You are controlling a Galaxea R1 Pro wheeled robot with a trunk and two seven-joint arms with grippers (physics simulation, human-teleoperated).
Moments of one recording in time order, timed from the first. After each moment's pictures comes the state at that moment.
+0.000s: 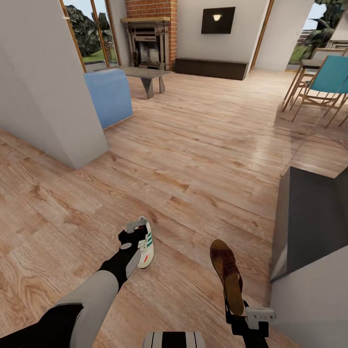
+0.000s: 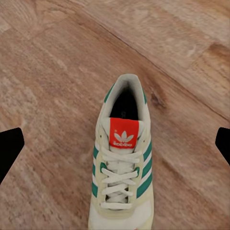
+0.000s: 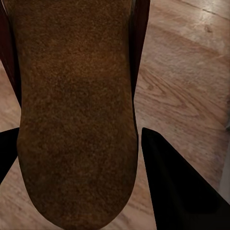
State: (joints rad) left arm -0.87 -0.17 0.10 -0.34 0.00 -0.12 0.28; right arm 0.10 -0.01 0.12 -1.27 0.02 -0.14 -0.23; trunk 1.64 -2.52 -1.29
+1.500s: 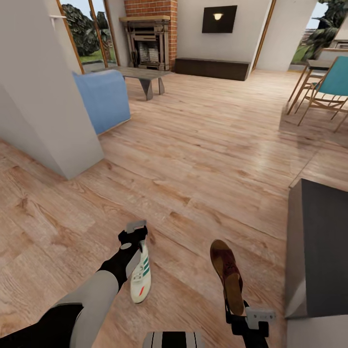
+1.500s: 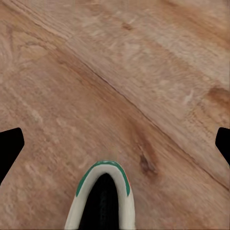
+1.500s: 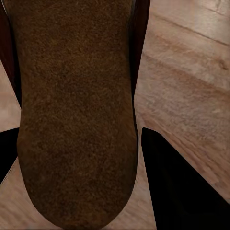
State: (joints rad) left arm -0.87 -0.17 0.10 -0.34 0.00 -0.12 0.28; right arm 0.10 -0.01 0.12 -1.27 0.02 -0.14 -0.23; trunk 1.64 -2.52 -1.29
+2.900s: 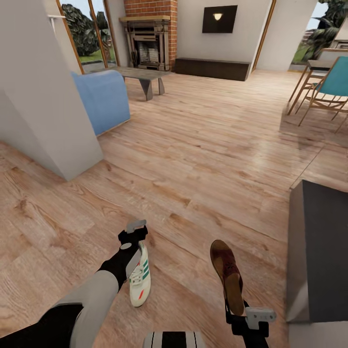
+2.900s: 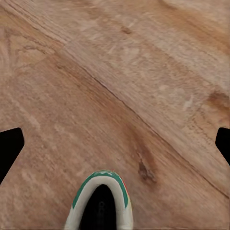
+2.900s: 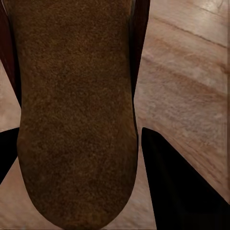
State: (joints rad) left arm -0.87 -0.17 0.10 -0.34 0.00 -0.12 0.28; right arm 0.10 -0.01 0.12 -1.27 0.02 -0.14 -0.23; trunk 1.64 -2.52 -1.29
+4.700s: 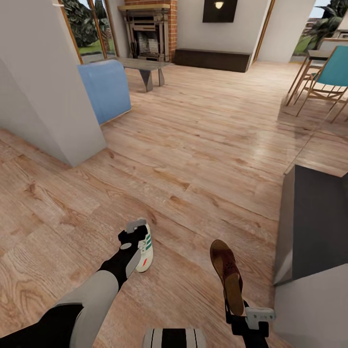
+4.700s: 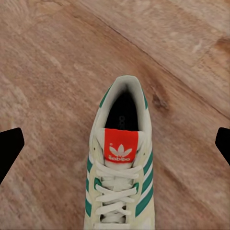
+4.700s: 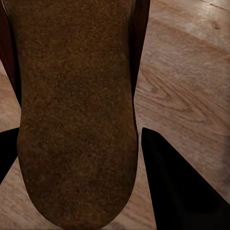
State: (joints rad) left arm -0.87 -0.17 0.10 -0.34 0.00 -0.12 0.28; right arm 0.10 -0.01 0.12 -1.27 0.02 -0.14 -0.23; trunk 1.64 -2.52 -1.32
